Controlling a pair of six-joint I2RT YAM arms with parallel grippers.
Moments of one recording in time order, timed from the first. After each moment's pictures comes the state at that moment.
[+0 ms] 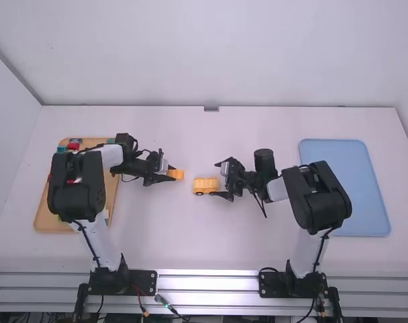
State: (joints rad) left arm 0.09 1.99 1.11 -0.64 1.07 1.70; right arm 0.27 1.97 0.68 0.58 -1.02 -0.82
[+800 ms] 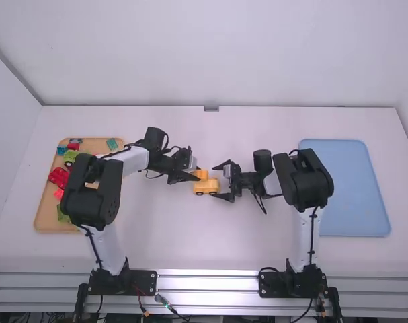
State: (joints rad) left arm -0.16 1.94 1.10 -0.40 1.00 1.30; right arm 0.24 2.23 0.81 0.67 -1.23 -0.89
